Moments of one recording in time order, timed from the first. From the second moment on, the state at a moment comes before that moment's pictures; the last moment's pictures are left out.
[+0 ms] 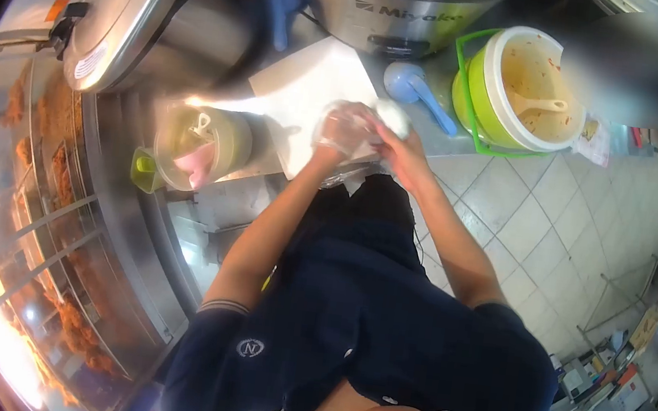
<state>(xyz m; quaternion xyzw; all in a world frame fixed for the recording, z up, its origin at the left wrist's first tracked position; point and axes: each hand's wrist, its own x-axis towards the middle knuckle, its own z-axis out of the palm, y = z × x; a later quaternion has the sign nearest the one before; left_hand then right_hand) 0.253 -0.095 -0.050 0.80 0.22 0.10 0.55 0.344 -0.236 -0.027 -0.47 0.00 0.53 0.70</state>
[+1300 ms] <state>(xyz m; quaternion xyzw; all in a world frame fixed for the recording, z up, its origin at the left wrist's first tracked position) -0.031 -0.056 0.160 0.36 0.42 0.75 0.36 0.182 0.039 0.137 -0.57 -0.80 0.17 0.10</state>
